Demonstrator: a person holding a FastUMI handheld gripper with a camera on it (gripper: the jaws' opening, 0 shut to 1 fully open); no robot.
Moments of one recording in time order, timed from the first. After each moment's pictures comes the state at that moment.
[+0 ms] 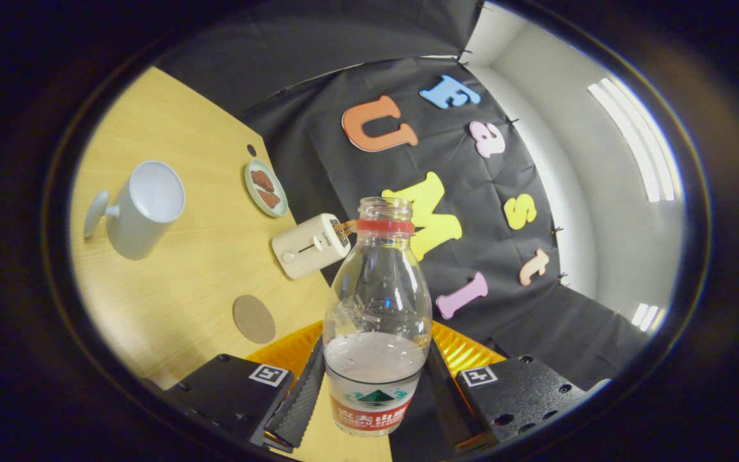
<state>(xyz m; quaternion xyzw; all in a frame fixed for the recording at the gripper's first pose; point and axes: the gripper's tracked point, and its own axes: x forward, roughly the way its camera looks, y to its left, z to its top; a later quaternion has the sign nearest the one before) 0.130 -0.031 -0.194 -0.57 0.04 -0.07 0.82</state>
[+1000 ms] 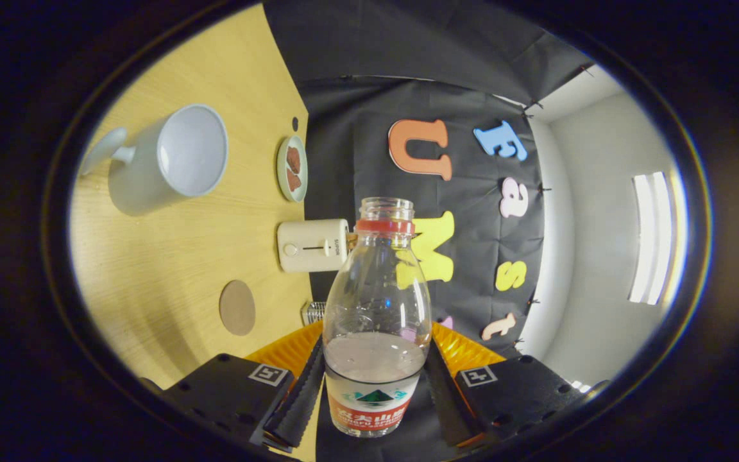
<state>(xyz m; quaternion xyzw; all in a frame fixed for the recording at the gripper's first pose) 0.139 0.023 -0.207 -0.71 0.01 -0.07 0.70</state>
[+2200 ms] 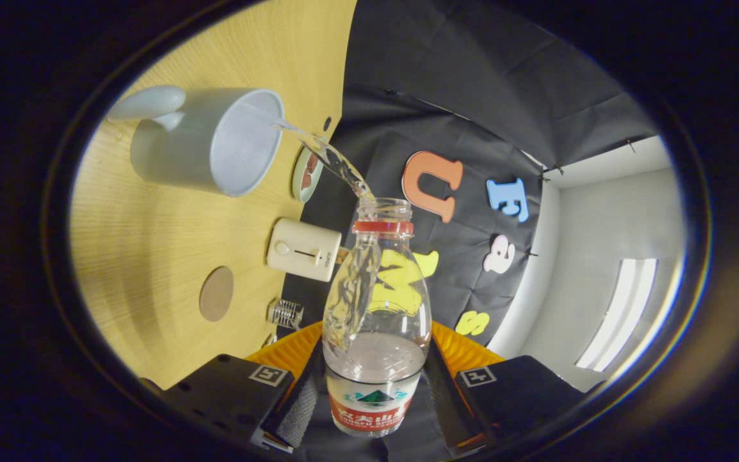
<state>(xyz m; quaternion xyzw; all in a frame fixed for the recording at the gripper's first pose) 0.128 0.064 -0.208 -0.80 -0.04 -0.07 0.60</state>
